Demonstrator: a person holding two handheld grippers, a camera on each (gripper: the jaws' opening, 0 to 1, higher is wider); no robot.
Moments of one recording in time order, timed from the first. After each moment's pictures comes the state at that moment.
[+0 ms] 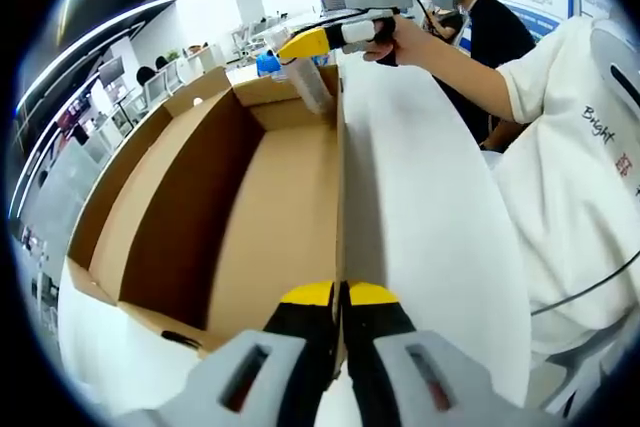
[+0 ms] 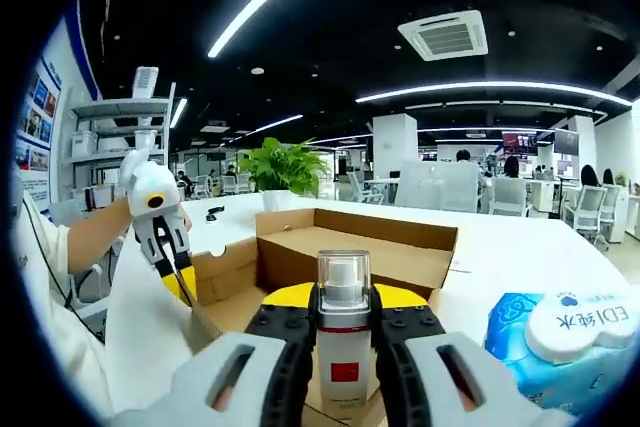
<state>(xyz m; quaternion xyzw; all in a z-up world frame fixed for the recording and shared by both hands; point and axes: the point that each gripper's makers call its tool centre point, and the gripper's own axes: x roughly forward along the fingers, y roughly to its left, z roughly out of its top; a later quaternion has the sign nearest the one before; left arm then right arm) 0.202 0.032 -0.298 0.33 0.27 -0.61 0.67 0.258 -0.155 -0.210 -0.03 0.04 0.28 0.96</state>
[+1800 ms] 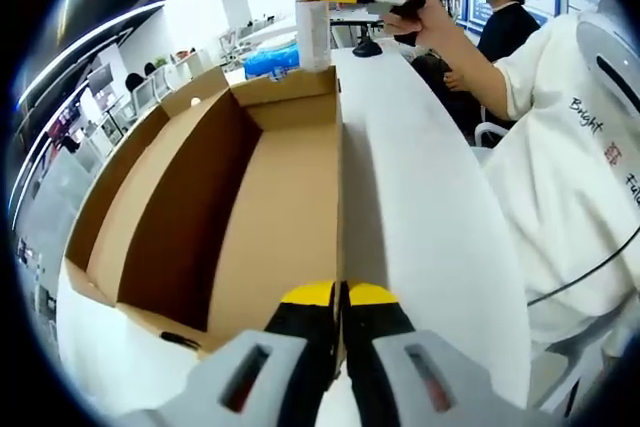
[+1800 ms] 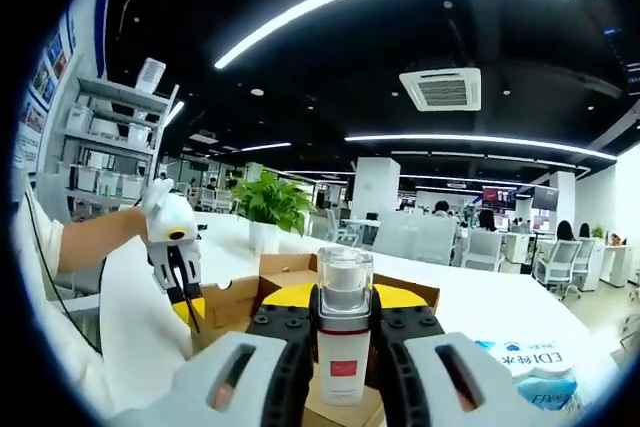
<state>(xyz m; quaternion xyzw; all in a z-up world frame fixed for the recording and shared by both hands) 0.199 0.033 -0.298 0.34 0.27 -0.63 0.65 0.211 -0.152 -0.140 -0.07 -0.06 0.24 0.97</state>
